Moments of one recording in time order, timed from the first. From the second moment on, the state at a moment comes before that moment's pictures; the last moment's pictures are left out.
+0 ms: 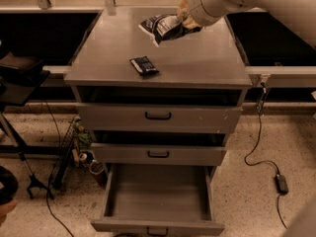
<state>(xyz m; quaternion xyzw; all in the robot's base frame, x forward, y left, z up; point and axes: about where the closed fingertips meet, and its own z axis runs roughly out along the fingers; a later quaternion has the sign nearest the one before) 0.736 -0.090 0.995 -0.78 0.39 -0.32 0.37</state>
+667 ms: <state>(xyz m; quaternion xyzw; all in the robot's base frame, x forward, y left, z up) 0.781 -0.102 0.944 -0.77 0.47 -0.27 0.34</state>
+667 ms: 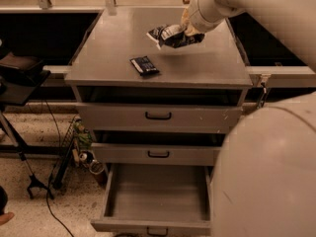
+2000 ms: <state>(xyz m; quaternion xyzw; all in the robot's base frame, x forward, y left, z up) 0.759 -0.099 0.920 -0.78 0.45 -0.25 0.36</state>
